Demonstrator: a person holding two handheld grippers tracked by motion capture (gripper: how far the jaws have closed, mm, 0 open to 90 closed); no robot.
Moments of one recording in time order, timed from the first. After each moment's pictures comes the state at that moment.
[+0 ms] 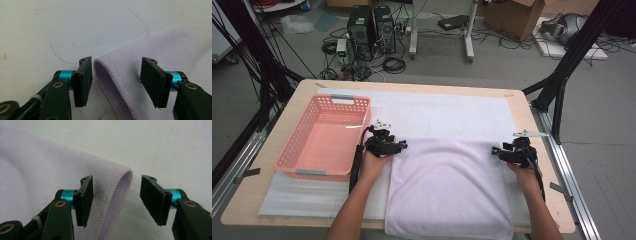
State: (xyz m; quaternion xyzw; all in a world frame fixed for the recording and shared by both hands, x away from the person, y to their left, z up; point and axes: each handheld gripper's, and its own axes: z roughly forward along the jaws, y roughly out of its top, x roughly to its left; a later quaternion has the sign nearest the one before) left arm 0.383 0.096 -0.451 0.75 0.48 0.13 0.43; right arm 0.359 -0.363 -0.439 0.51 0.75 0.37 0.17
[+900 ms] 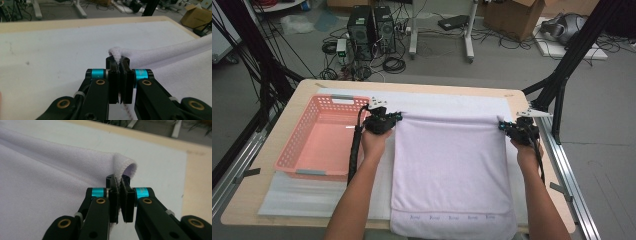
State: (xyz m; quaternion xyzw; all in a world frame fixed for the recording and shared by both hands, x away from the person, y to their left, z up) left arm 0.431 0.103 -0.403 0.70 0.47 0.18 0.51; right arm 0.405 -0.365 -0.399 0.48 0.74 0.41 0.25
